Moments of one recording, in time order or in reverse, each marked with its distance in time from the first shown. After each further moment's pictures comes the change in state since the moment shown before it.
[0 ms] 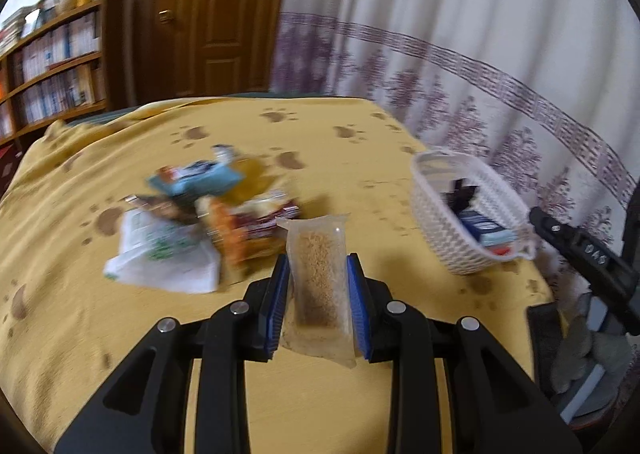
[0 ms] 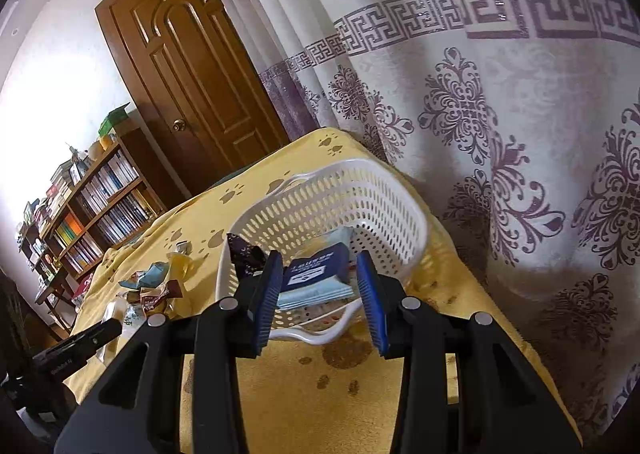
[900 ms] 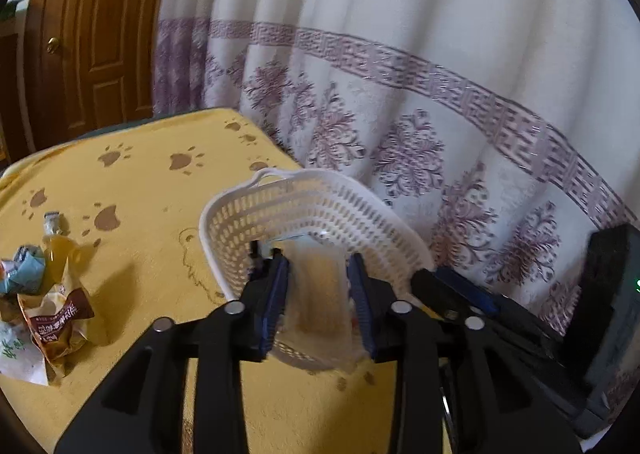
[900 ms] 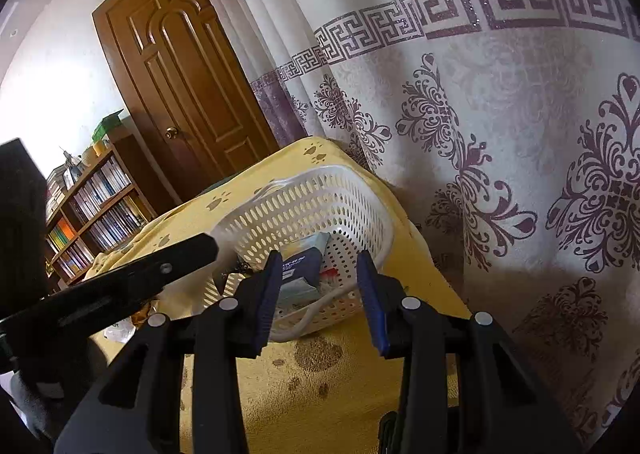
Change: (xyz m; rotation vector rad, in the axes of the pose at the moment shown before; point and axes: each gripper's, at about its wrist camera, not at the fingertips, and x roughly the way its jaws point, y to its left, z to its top) left arm 0.073 -0.120 0.045 0.134 0.022 -0.263; right arm -0.005 -0.015 -0.007 -0.007 -0.034 -0.029
